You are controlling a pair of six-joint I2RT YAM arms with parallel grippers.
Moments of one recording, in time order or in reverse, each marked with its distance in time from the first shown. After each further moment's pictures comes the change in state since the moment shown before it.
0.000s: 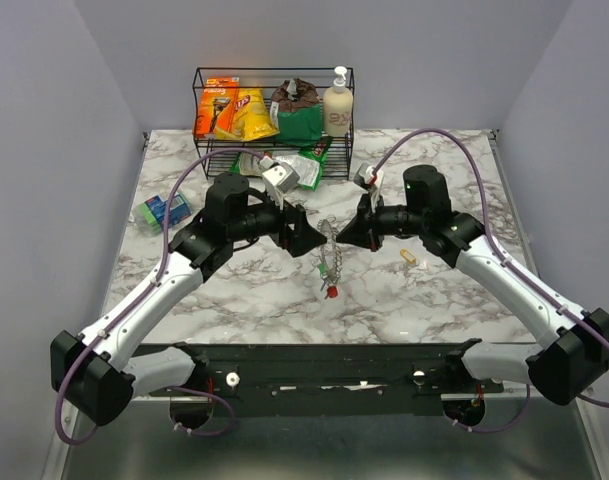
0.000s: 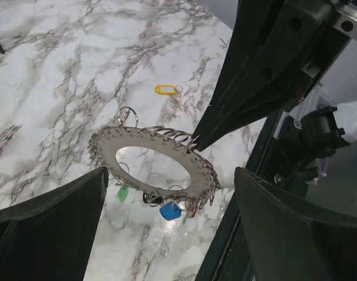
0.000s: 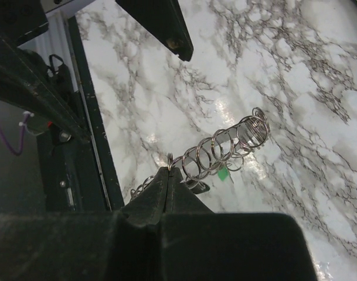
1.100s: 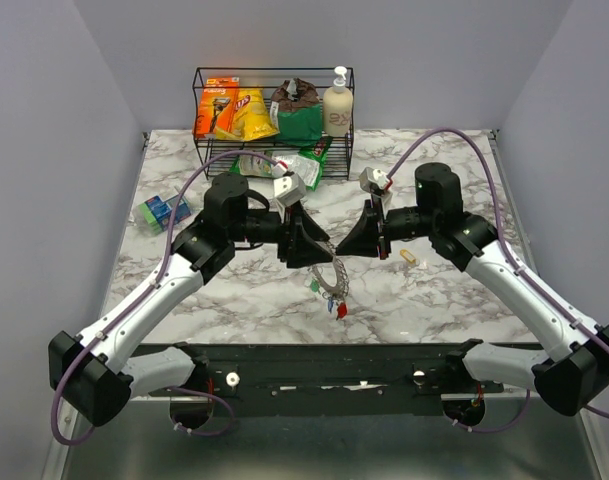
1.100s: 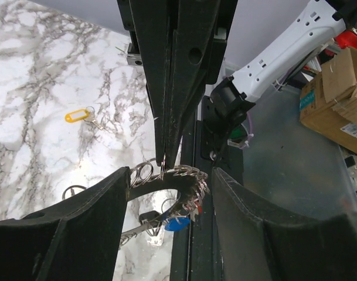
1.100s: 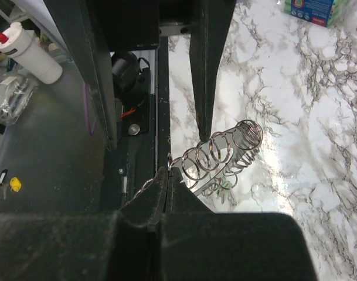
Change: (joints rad) left arm -0.023 -0.023 0.005 0.106 0.390 0.006; right arm 0.000 -0.066 0.029 -0.011 -0.313 -0.001
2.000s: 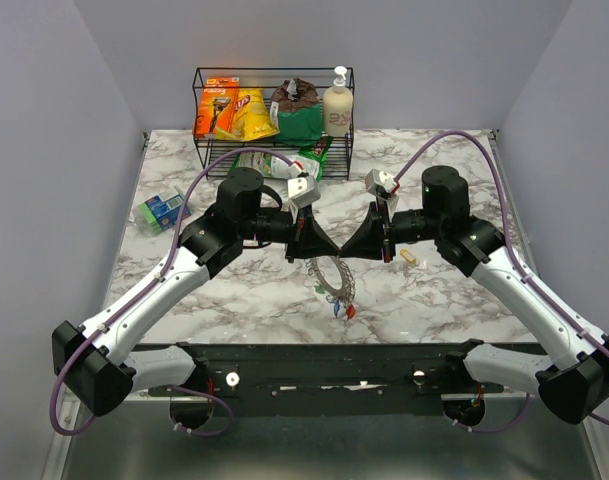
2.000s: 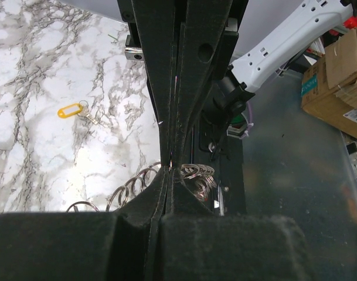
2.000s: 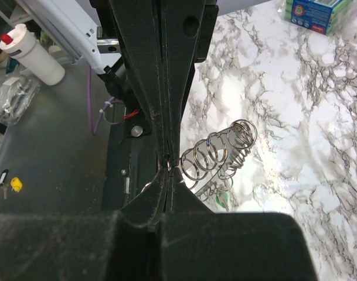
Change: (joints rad) left arm -0.074 0.064 0.097 -0.132 -0.042 0.082; right arm 0.000 -0.049 -0.017 0.006 -0.004 0.013
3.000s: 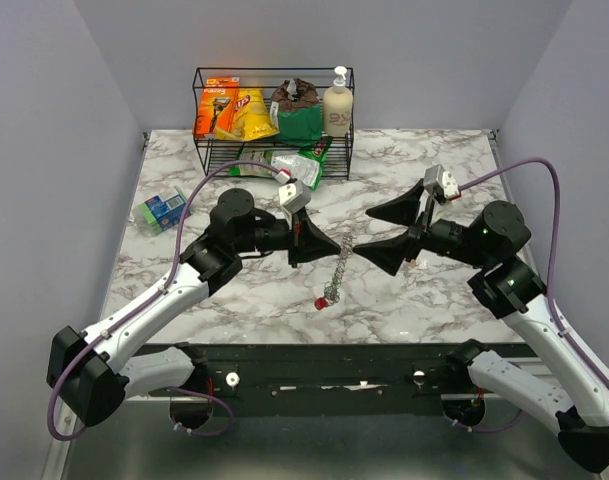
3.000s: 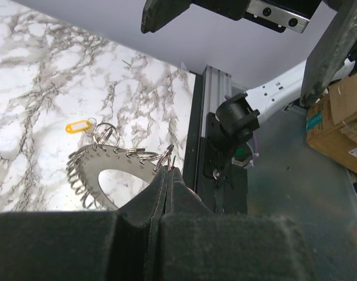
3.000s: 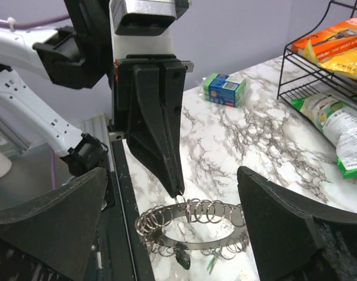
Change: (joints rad) left arm -0.015 -0.065 -0.197 0.325 -0.101 -0.185; right arm 0.001 -0.305 -0.149 0.295 0.348 0.256
